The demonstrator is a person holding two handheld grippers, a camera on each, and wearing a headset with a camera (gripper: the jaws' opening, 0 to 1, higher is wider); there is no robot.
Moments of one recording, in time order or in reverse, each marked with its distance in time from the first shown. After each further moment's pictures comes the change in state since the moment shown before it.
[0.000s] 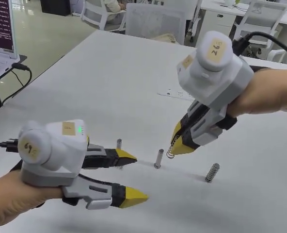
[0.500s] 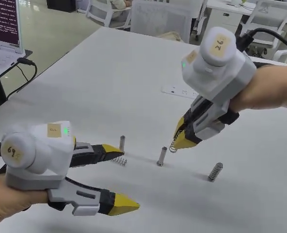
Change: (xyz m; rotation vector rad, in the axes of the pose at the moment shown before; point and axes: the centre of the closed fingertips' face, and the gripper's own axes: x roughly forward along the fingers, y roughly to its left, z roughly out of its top) left arm -0.020 0.005 -0.013 -0.028 -0.004 0.063; right arm 0.003 -0.009 0.001 0.004 0.006 -0.006
